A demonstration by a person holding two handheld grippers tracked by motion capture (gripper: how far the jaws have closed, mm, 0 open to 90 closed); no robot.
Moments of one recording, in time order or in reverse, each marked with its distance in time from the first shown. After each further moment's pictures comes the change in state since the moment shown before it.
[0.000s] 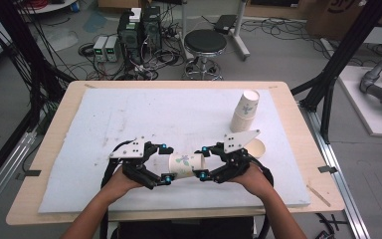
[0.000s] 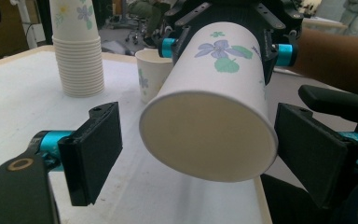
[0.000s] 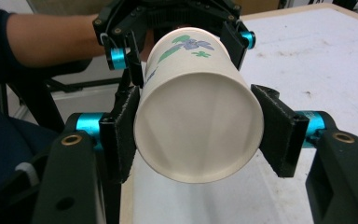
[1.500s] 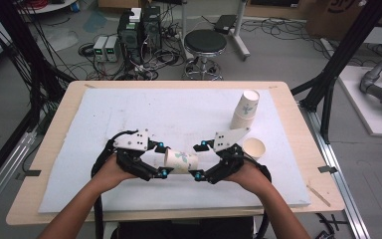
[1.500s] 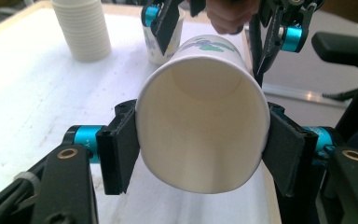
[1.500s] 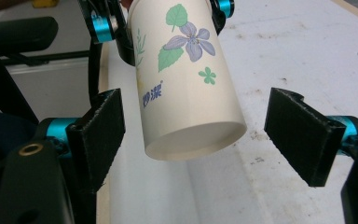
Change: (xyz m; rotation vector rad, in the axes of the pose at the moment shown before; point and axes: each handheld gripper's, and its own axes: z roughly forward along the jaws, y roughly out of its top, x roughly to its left) left arm 0.000 0.044 -0.009 0.306 0.032 0.057; right arm 0.005 0.019 0.012 0.133 -0.116 -0.046
